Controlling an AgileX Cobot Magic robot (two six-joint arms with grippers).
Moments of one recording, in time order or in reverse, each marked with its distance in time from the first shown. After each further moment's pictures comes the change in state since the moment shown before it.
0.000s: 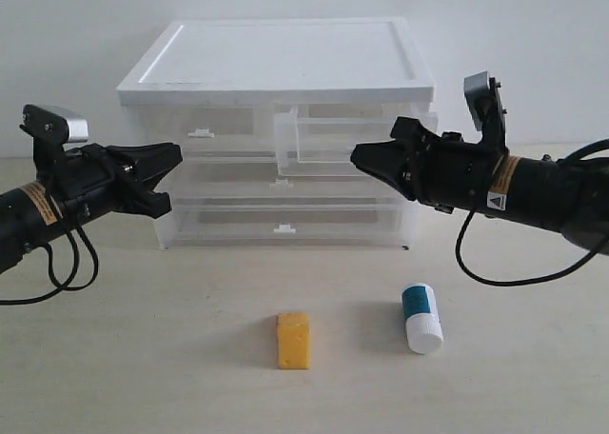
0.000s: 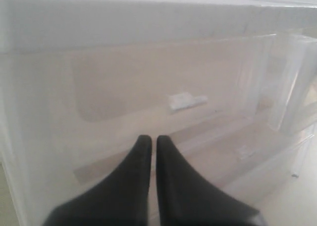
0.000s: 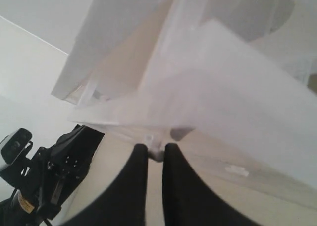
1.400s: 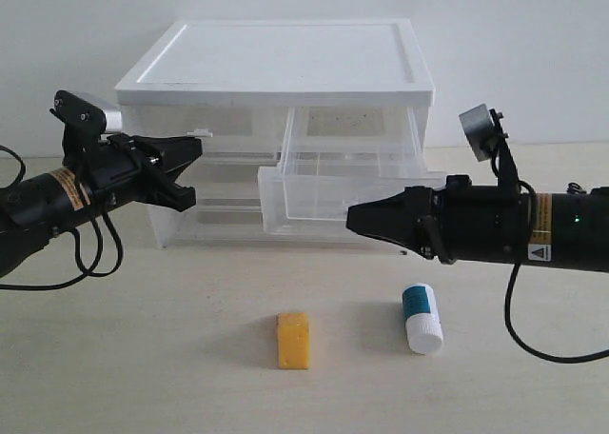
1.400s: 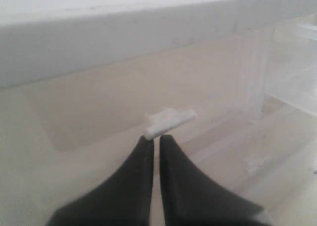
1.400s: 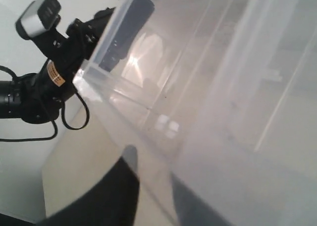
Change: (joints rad) left arm -0.072 0.002 -0.068 -0.037 0.106 0.054; right arm -0.004 -0.167 0.197 -0.244 -0.050 -0.063
